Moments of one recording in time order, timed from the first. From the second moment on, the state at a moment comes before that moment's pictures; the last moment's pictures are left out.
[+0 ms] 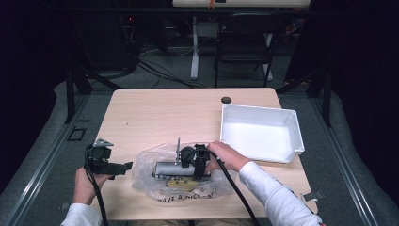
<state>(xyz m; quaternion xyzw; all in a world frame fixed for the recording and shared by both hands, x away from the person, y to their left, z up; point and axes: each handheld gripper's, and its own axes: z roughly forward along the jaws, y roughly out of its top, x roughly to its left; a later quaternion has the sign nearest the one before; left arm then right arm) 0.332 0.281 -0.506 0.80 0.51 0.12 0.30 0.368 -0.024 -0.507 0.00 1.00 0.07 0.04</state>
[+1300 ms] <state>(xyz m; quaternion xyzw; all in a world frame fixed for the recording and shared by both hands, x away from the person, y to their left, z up) 0.334 0.278 -0.509 0.80 0.50 0.12 0.29 0.370 -0.017 -0.503 0.01 1.00 0.05 0.03</state>
